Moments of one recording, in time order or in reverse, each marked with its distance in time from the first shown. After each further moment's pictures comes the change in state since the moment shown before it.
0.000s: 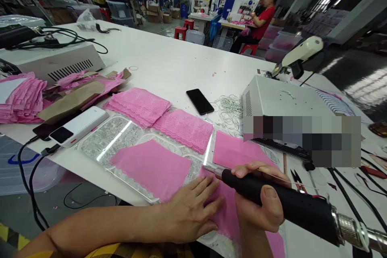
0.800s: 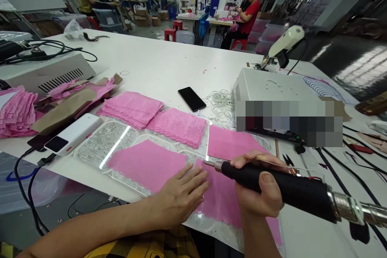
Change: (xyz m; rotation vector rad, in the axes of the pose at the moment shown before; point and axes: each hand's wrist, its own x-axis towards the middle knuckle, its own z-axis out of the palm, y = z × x) left_hand -0.010 -0.012 -0.009 0.073 0.126 0.002; right_hand 0.004 -0.007 -0.010 0.057 0.026 -0.005
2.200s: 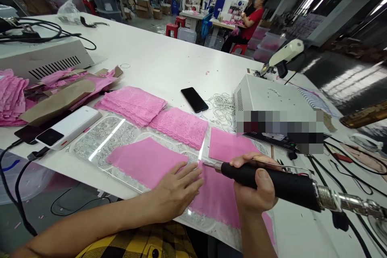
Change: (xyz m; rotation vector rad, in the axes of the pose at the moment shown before) left_hand -0.006 -0.014 -0.009 -0.043 0.030 -0.062; right_hand -0.002 0.004 0.012 -0.074 0.056 0.073
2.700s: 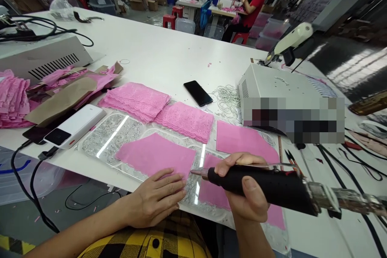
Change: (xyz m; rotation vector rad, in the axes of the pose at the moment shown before) left_hand -0.060 -0.022 -0.044 -0.173 0.080 0.144; right_hand -0.039 -0.015 0.024 0.088 -0.320 0.021
